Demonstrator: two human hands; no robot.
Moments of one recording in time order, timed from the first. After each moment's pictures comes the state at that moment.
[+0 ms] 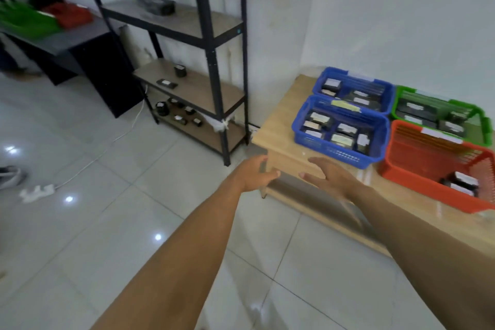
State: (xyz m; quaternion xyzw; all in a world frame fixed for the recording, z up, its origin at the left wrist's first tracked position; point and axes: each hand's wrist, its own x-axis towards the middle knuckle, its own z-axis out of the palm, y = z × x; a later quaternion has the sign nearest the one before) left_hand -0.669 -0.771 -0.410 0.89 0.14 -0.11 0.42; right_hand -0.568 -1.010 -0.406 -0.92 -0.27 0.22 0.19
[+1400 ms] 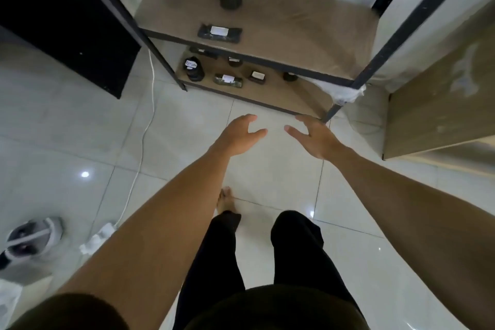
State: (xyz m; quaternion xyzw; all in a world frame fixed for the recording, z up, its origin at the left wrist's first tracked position) left_hand -0.453 0.057 -0.632 0.88 0.11 -0.27 0.37; right_hand -0.414 -0.174 -0.647 -0.89 -0.06 0.32 0.31
